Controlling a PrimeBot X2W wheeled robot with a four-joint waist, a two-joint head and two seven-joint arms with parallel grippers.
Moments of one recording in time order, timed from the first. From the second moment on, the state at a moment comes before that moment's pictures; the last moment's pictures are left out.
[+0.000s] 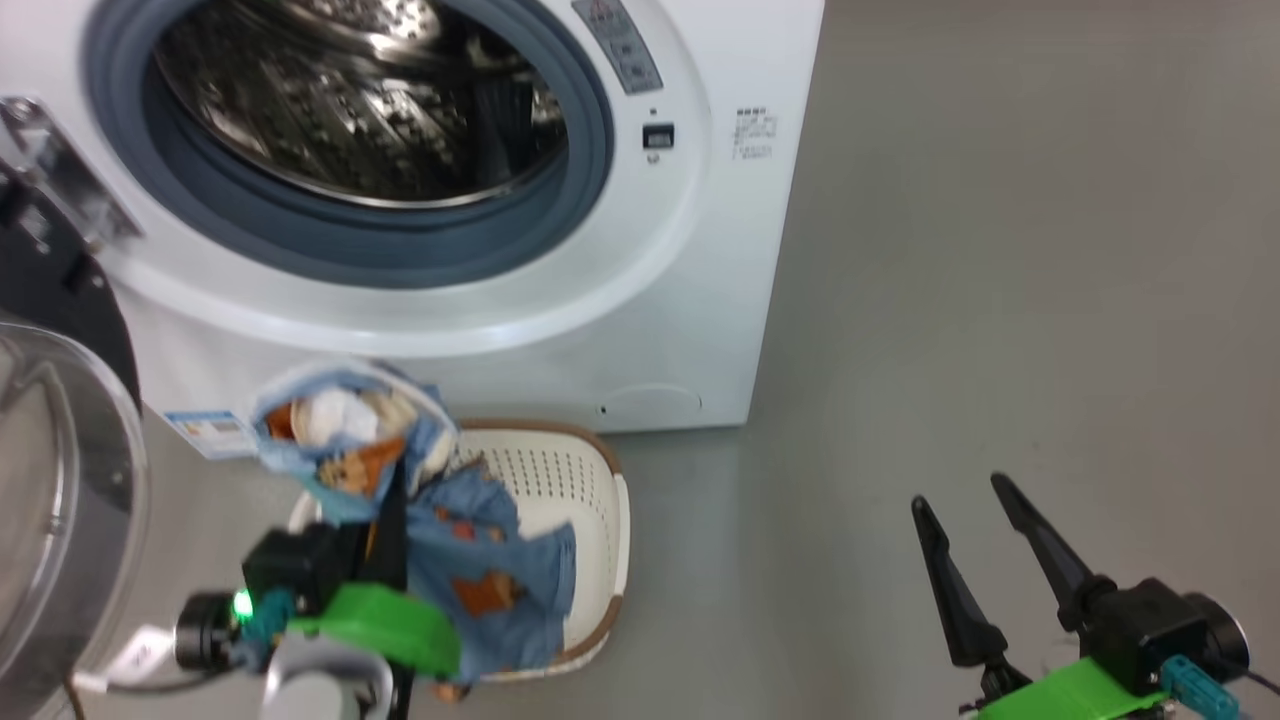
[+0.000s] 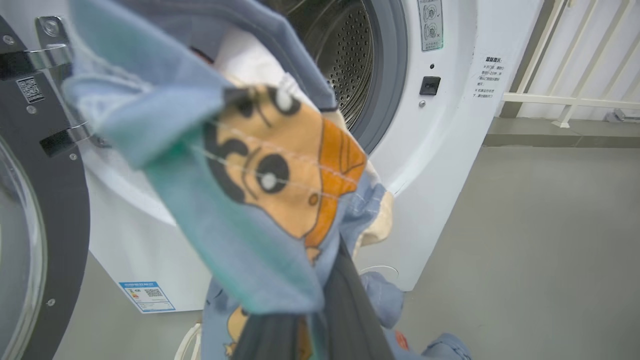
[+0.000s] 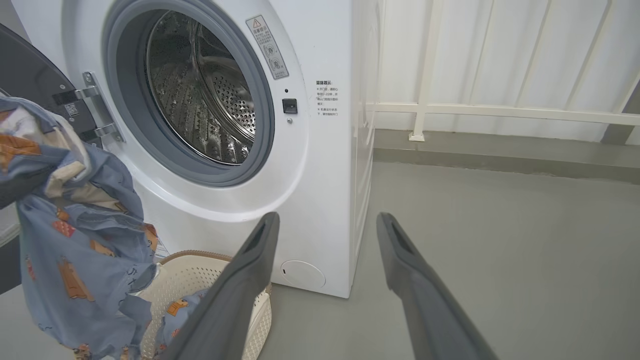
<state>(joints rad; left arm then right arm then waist) -0.22 0.09 -0.31 0.29 -0.30 0.10 -0.21 0.09 -0.05 0.04 -0.17 0.10 0.13 -0.11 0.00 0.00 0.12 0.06</state>
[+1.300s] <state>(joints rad) -1.42 0.34 -0.22 0.93 -0.41 -0.09 0.24 -0.28 -0.05 0.19 -0.05 0.17 0.13 -0.25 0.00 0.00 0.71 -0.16</state>
